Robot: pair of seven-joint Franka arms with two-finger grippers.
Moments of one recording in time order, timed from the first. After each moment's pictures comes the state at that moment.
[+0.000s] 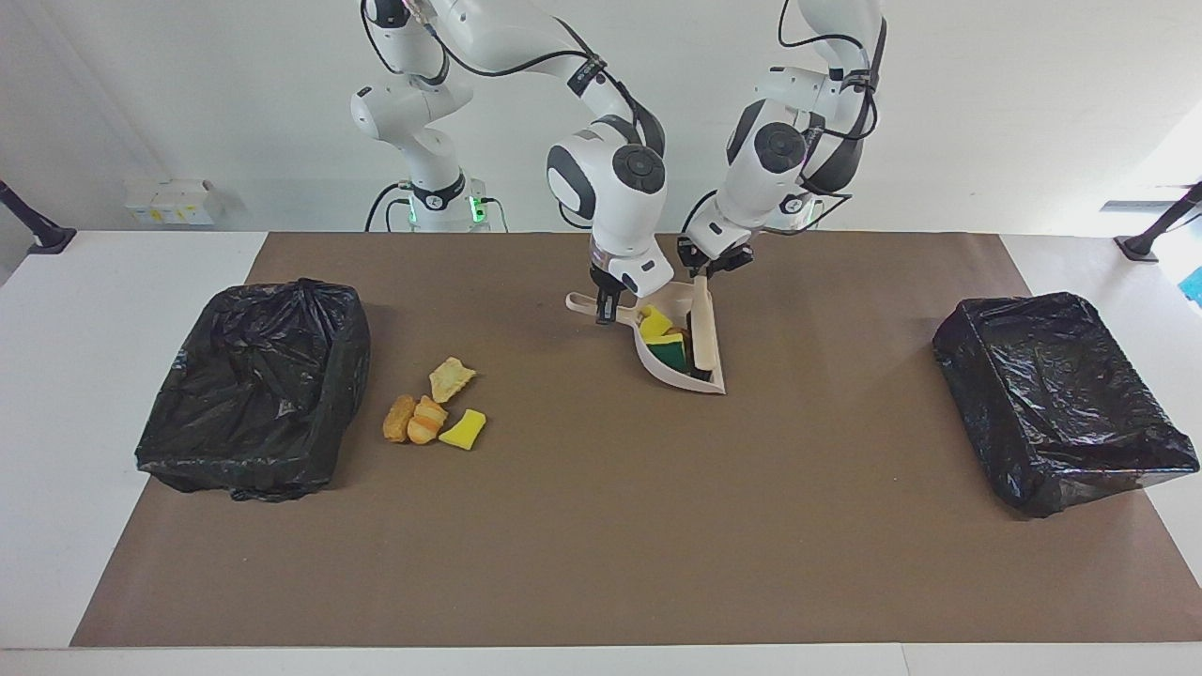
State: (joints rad) left arm -0.46 -0.18 -0.08 -2.38 -0.23 2.05 -0.36; right arm 0.69 0.27 0.01 -1.85 -0.03 1.96 -0.75
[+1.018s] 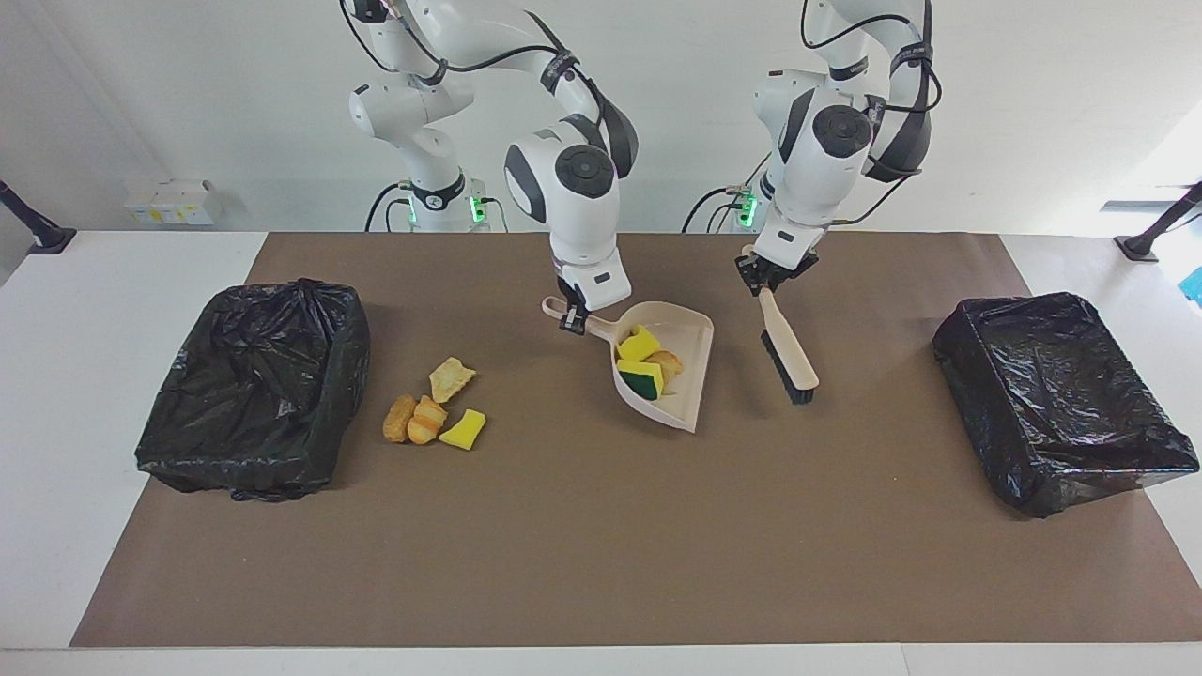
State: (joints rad) left arm -0.33 -0.18 -0.08 -2.27 -0.08 1.98 -0.50; right arm 0.54 0.22 -0.01 -1.82 0.03 1.96 -0.65
